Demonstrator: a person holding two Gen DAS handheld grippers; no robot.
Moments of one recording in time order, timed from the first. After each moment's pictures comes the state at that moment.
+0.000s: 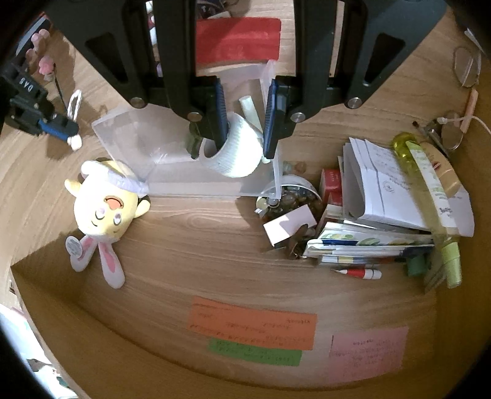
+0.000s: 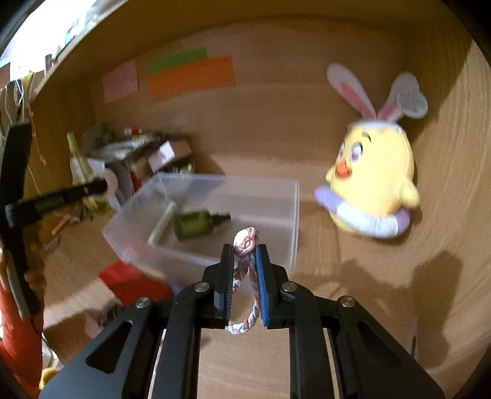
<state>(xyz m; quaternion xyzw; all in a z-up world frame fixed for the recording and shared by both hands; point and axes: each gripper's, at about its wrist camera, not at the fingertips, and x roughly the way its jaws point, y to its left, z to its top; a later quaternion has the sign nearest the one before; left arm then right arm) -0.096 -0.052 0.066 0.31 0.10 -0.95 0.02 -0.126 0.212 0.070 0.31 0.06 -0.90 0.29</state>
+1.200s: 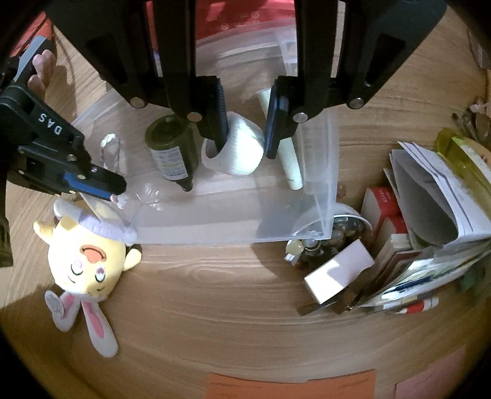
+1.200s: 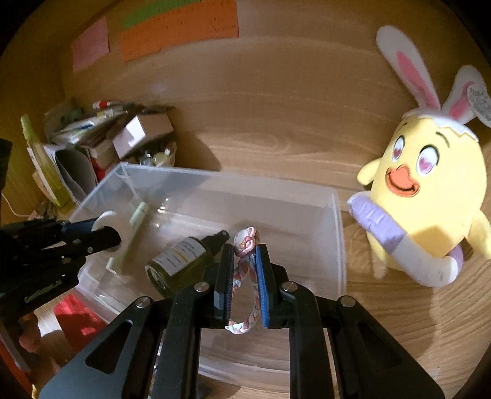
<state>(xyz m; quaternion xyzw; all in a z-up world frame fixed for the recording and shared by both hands) -0.164 -0.014 0.008 0.40 0.05 -0.92 0.01 -0.209 0.134 0.021 0.37 0.11 -0.88 0.28</state>
